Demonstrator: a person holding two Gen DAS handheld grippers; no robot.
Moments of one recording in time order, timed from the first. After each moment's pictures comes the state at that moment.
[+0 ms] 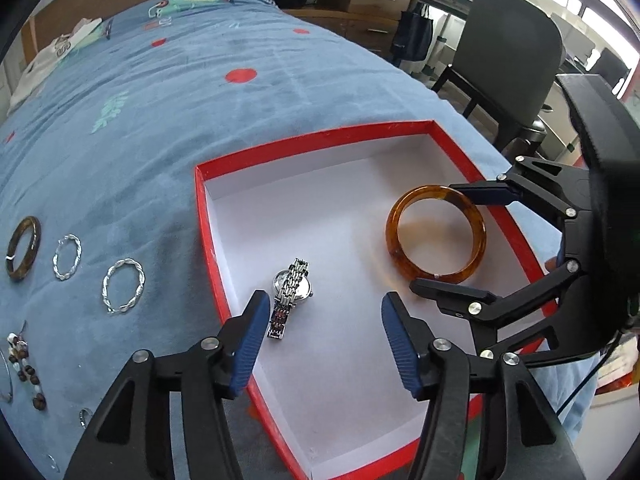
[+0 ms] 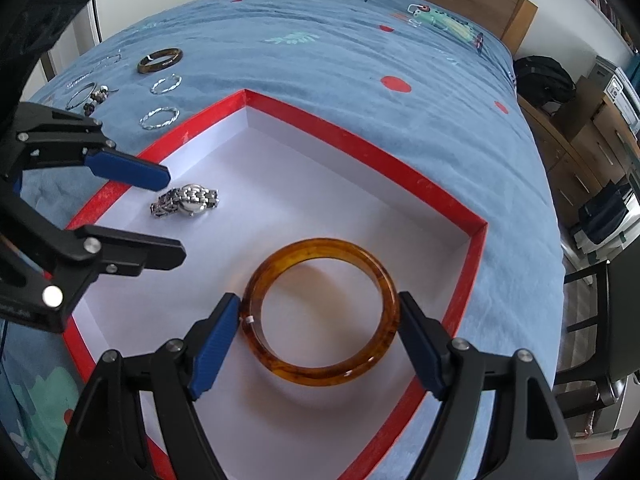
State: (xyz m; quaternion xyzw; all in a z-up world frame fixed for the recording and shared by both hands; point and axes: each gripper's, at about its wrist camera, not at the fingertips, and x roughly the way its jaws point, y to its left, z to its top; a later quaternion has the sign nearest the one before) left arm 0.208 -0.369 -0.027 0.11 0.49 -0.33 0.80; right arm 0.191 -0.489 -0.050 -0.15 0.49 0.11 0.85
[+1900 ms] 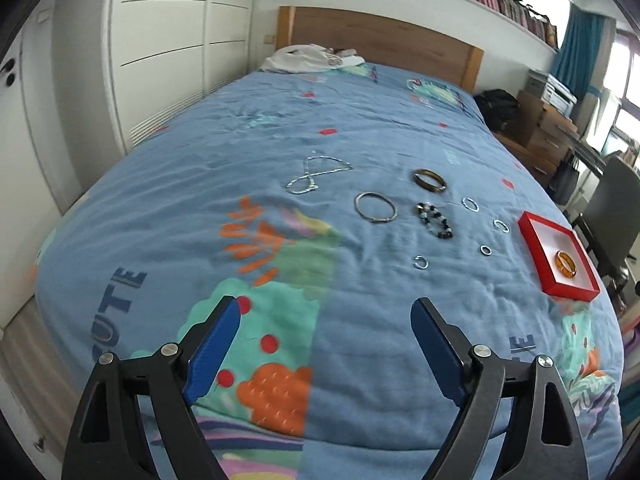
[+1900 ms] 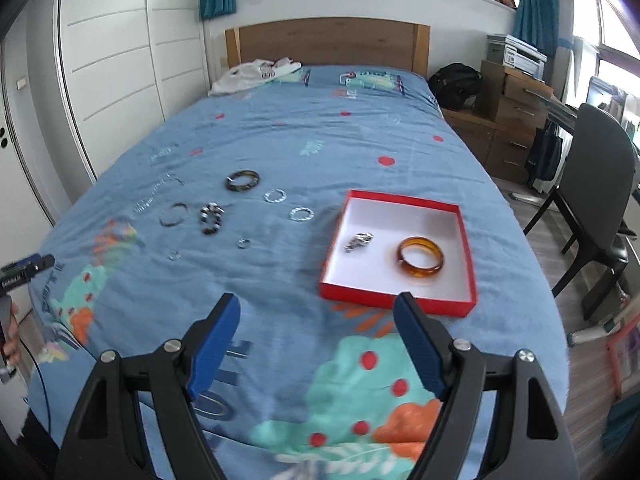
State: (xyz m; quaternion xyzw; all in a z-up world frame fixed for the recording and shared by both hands) left arm 0.021 0.102 0.061 -0.05 0.39 -0.04 0.92; right arm -0.018 -0.313 0.103 0.01 0.37 0.00 0.93
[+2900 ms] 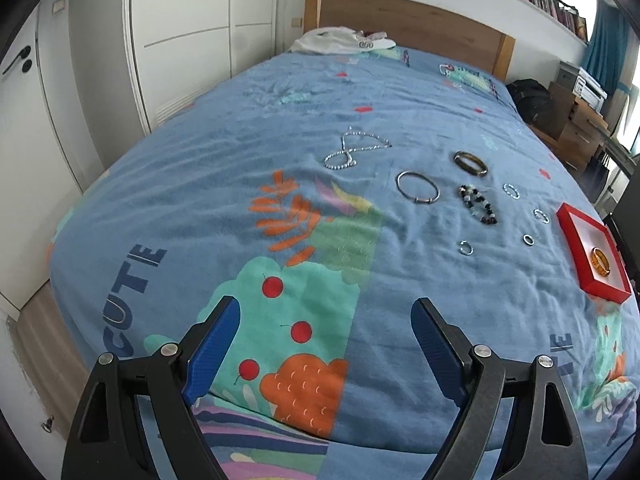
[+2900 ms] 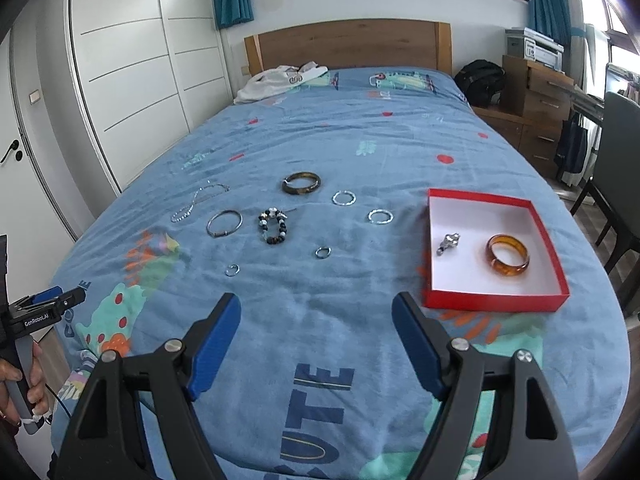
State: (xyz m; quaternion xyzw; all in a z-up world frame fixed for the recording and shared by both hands) left arm 0.040 0.111 0.027 -0.04 0.42 0.01 0.91; right arm 0.025 -0.230 0.061 0.05 0.36 0.03 0.93
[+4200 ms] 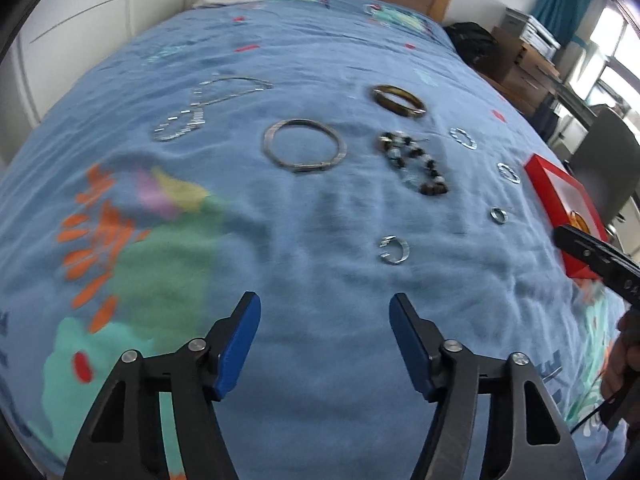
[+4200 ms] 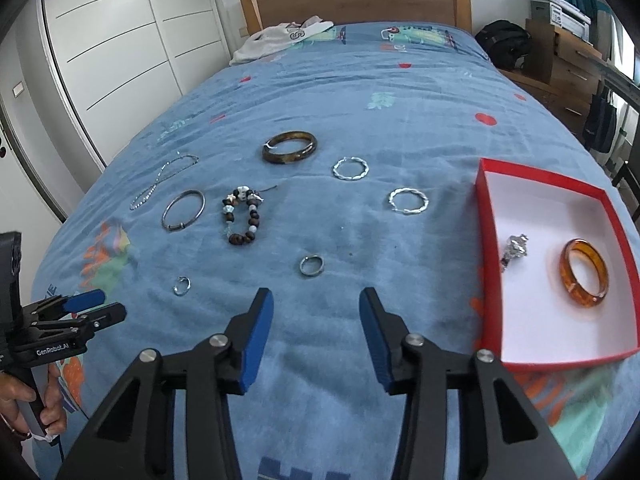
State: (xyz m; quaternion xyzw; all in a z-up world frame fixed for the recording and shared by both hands) left arm 0.158 0.012 -0.044 -0.03 0.49 -0.14 0.86; right arm 0.152 -0.238 -0.020 0.06 0.43 0.06 0.90
